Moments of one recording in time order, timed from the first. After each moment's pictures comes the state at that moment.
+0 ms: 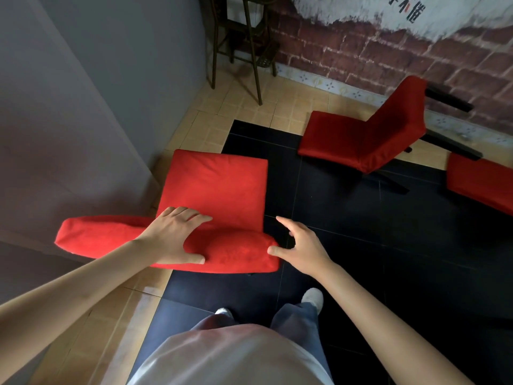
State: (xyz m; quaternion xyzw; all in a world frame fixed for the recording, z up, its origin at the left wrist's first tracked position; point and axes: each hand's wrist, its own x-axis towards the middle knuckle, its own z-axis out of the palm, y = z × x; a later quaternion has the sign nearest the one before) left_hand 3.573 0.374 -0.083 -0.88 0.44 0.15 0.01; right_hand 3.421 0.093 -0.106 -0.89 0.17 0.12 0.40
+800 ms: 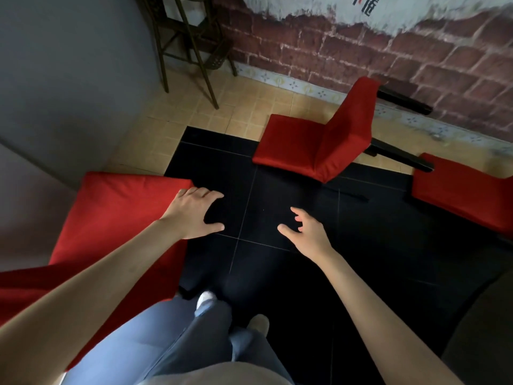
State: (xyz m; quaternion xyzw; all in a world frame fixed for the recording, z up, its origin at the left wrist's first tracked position) left_hand 3.590 -0.048 -0.077 -0.91 0.38 0.16 -0.02; right_hand 3.429 -0.292 -0.114 -0.84 0.30 0.09 0.43
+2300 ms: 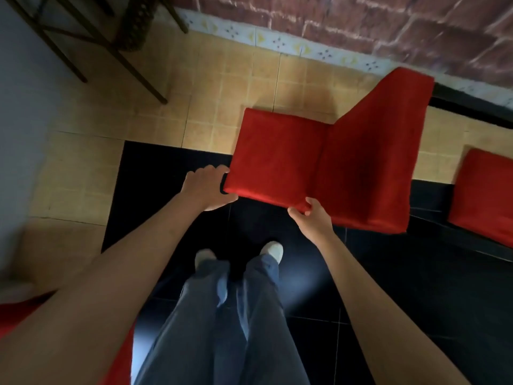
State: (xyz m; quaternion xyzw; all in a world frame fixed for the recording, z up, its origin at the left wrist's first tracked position) left_hand 4.082 -0.513 -0.282 -0.90 0.31 0.31 0.03; right_hand 3.891 -0.691 -0.305 -0.70 0.49 0.18 0.48
